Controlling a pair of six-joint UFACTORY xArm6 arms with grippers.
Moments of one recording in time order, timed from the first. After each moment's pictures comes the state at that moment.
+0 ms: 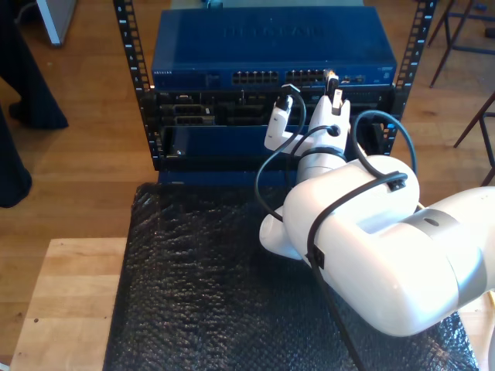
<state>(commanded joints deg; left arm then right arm) 80.6 -28.8 -6.5 2.1 62.5 -180.3 28.4 48.2 -77.3 40.0 -77.3 -99.5</state>
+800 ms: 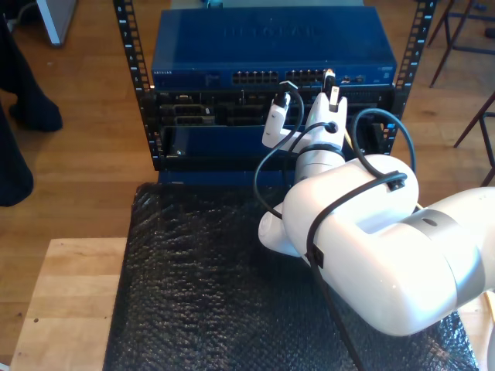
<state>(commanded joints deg) 80.6 -28.8 -6.5 2.1 62.5 -180.3 28.3 48.5 -77.5 39.0 -76.5 -99.4</state>
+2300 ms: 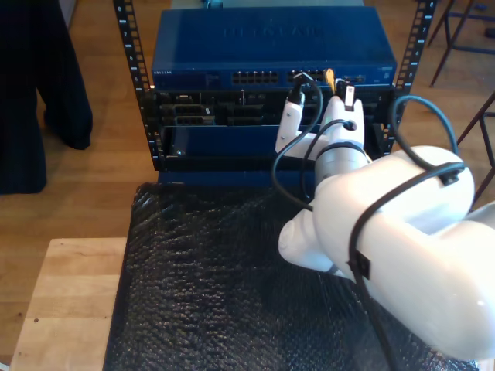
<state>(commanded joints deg) 80.7 -28.8 -6.5 2.1 62.5 -180.3 28.3 28.7 -54.4 38.8 -63.5 -99.4</state>
